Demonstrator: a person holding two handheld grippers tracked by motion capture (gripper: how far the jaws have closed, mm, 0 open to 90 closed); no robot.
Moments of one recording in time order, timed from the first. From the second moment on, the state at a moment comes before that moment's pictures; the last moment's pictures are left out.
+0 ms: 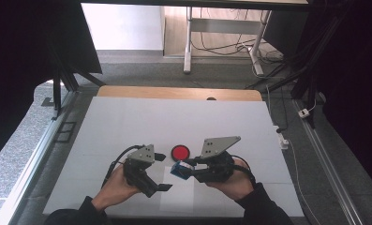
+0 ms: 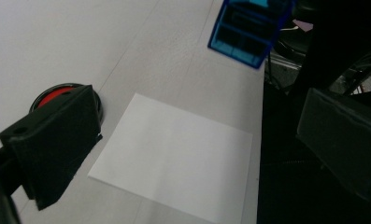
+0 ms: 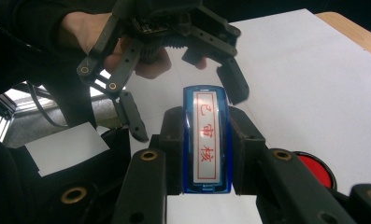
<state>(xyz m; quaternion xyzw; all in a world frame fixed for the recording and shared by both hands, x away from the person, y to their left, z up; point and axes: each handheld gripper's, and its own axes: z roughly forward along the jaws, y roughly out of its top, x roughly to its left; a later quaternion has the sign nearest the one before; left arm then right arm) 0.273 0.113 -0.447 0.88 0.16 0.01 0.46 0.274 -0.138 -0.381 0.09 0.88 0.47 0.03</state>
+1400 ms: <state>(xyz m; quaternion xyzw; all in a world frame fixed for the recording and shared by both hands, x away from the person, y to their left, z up) 0.279 0.105 -0.451 0.86 0.03 -0.08 0.51 0.273 -0.137 -0.387 0.06 0.88 0.47 -0.03</state>
